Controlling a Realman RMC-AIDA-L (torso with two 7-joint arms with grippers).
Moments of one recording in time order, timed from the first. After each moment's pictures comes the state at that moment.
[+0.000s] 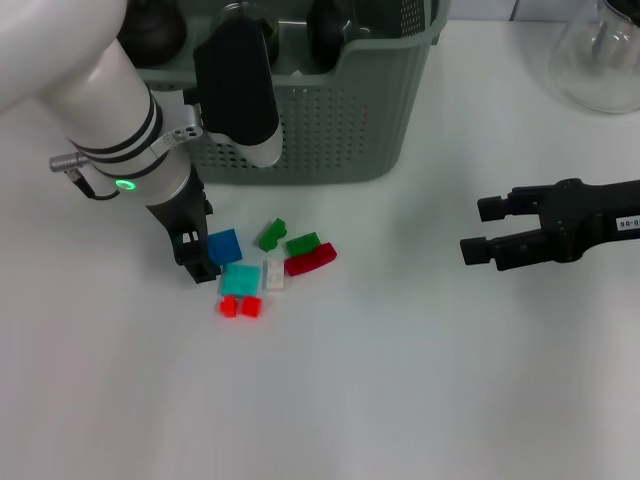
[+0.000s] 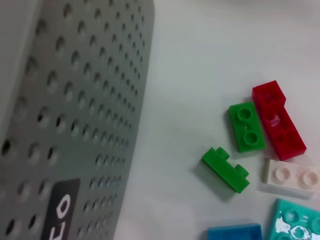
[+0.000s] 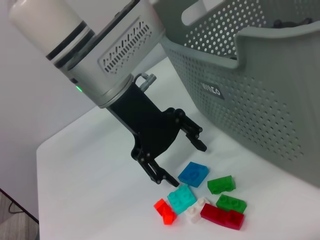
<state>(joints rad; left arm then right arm) -0.71 -2.16 1.48 1.10 2.86 1.41 -2.09 0.57 2.02 -0.82 -0.76 -2.12 -1.68 1.77</state>
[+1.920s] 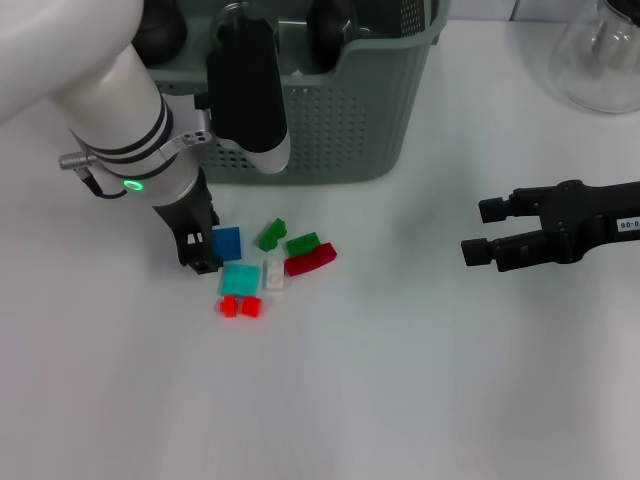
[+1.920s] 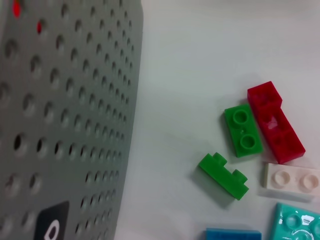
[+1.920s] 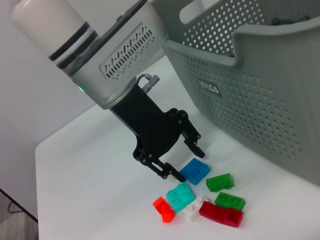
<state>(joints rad) -0.74 -2.16 1.49 1.05 2.86 1.39 -2.07 0.56 2.02 -0.82 -0.75 -2.12 -1.67 1.77</state>
